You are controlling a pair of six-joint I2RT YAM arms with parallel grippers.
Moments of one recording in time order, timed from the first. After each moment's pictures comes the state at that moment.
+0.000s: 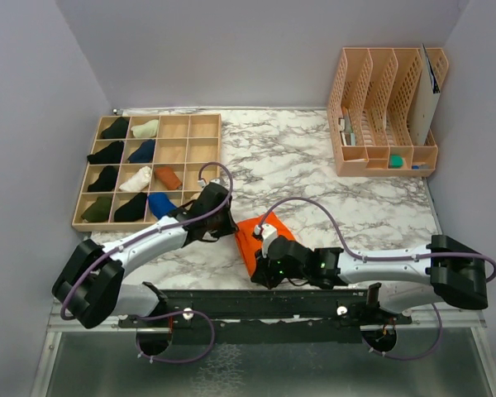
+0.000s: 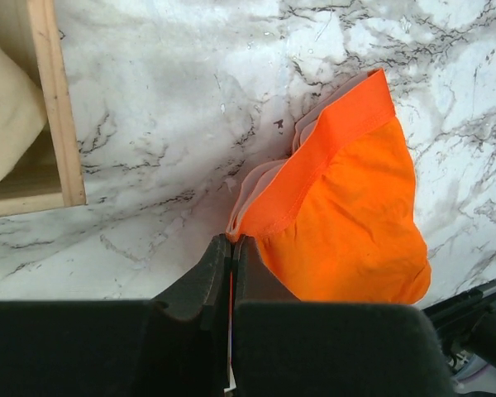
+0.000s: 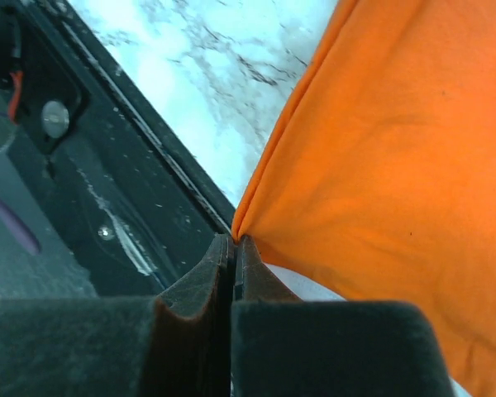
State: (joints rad) left arm -0.67 1.30 0.68 -0.25 0.01 -0.83; right arm 1.28 1.32 0.61 0.00 0.05 0.58
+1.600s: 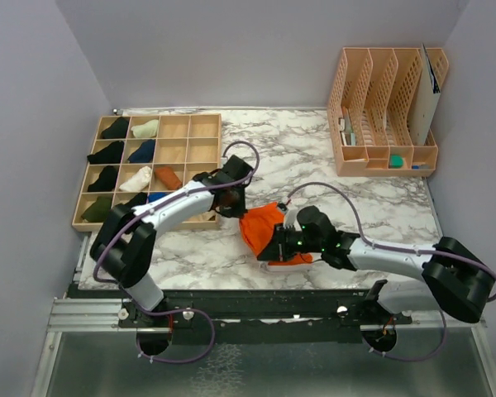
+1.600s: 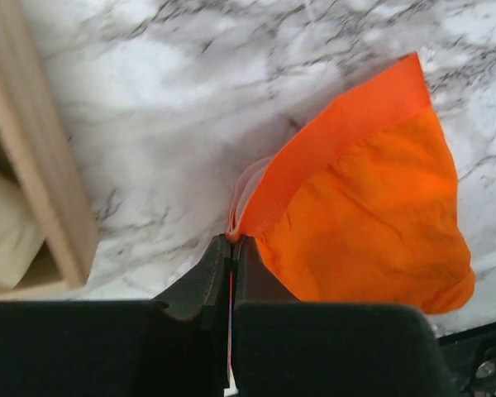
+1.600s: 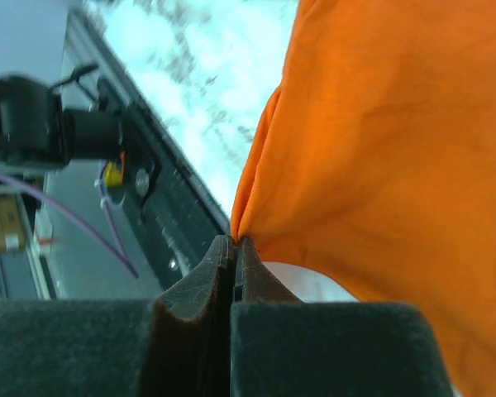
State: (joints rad) left arm -0.68 1.67 1.18 -0.58 -0.03 -0.64; right arm 0.86 1.26 0.45 0.28 -0.38 0.75
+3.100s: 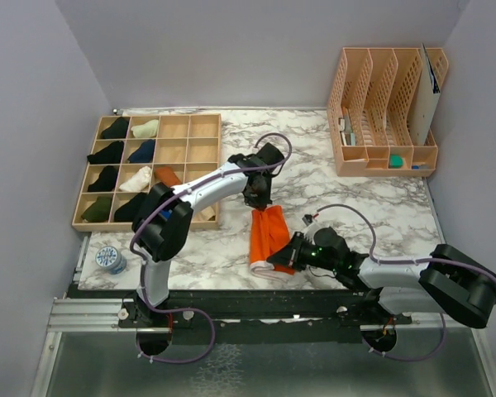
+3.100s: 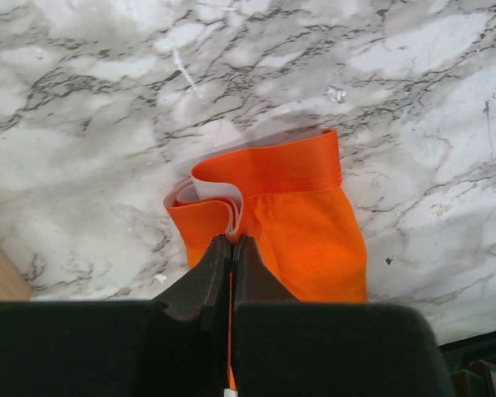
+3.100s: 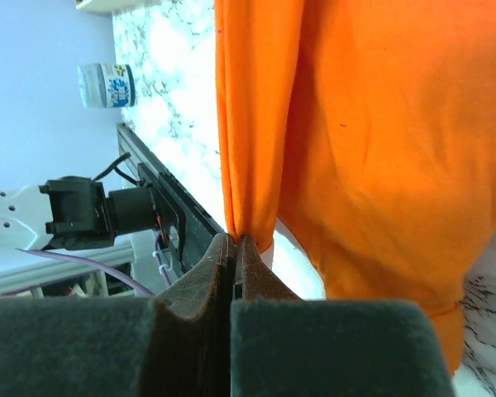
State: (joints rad) left arm -0.73 1.93 1.53 -0.77 -0.04 -0.60; right arm 0.90 1.25 0.18 0.63 -0.21 1.14
